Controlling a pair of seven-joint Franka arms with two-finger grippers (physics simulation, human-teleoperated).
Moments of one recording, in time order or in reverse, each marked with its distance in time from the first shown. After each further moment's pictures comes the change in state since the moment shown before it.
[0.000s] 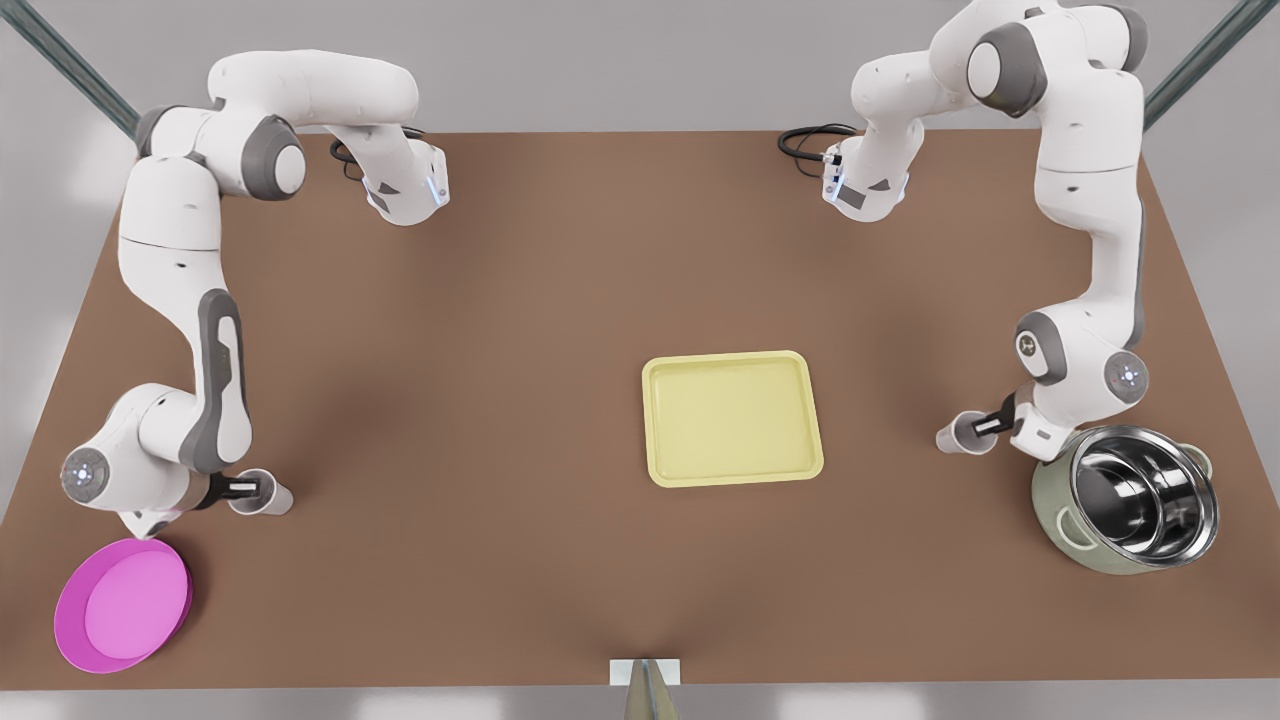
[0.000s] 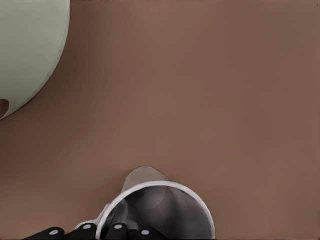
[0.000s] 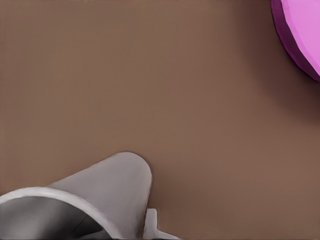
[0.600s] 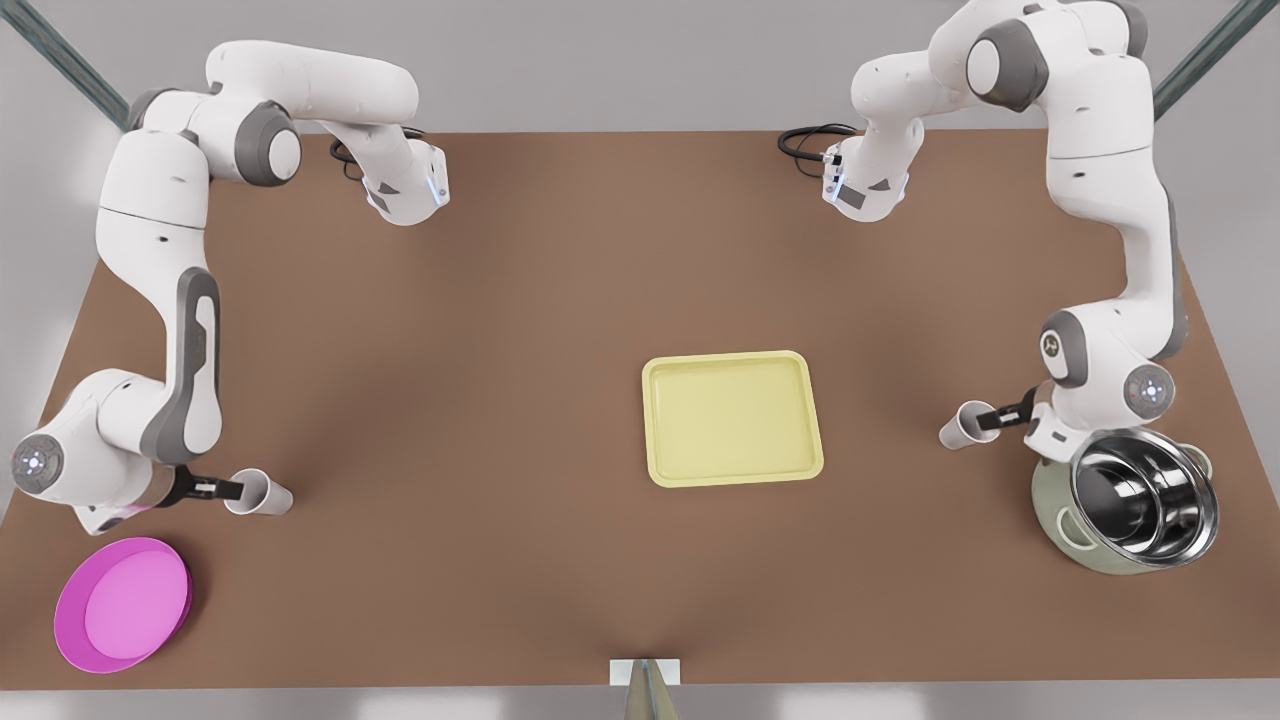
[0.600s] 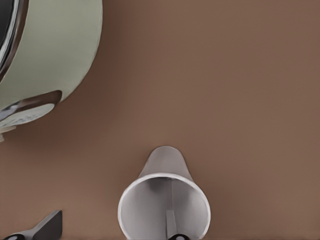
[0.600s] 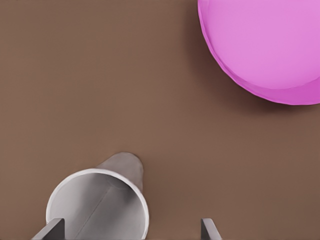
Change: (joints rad) left arm -0.008 -0.016 0.029 0.086 0.163 -0.233 -0.049; right arm -0.018 -0.057 -0.005 0.048 -0.015 -0.063 0.130
